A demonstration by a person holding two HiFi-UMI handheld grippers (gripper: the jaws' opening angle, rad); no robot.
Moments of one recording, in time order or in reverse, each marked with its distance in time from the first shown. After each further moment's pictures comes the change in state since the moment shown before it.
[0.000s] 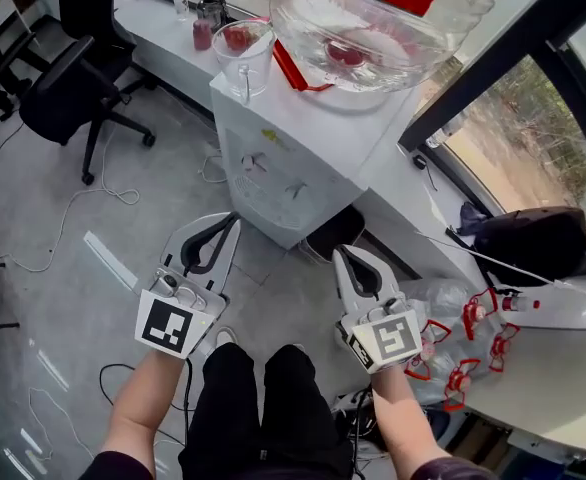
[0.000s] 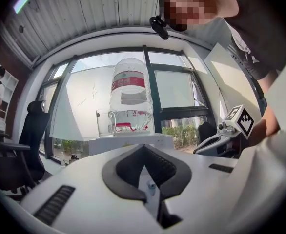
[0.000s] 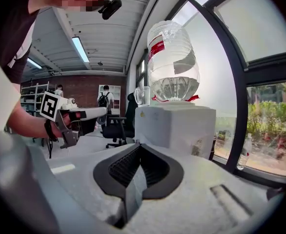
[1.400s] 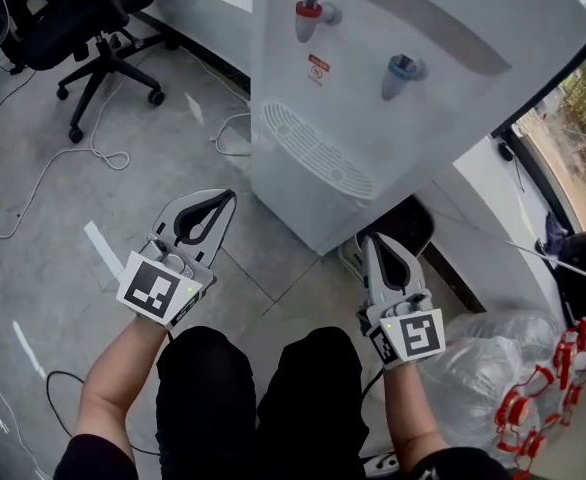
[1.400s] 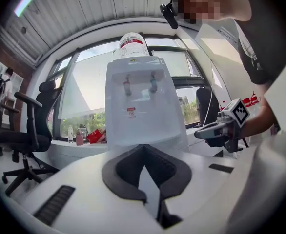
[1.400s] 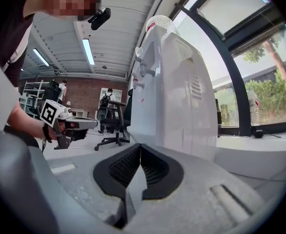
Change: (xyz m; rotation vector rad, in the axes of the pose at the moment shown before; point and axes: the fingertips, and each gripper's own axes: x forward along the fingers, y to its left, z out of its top) left arm -0.044 0.055 -0.359 0.133 0.099 0.052; right arm 0.109 -0.021 -0.309 -0.007 -0.170 0.004
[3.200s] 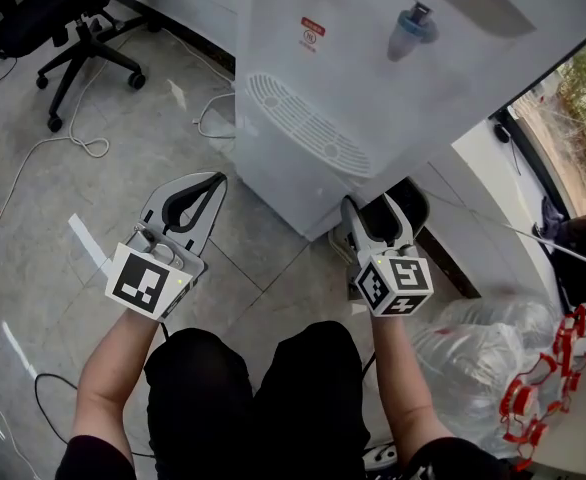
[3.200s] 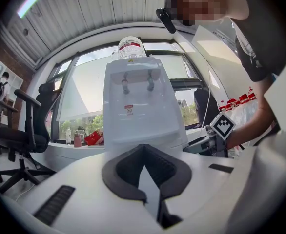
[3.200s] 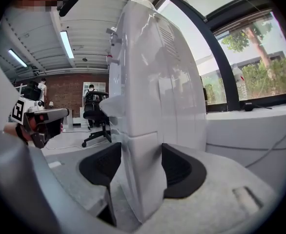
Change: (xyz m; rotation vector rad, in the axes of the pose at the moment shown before) left arm 0.007 -0.009 -0.016 -0.001 -0.083 -0.013; right arm 0.044 -0.053 -0.072 0.152 0.118 -0.157
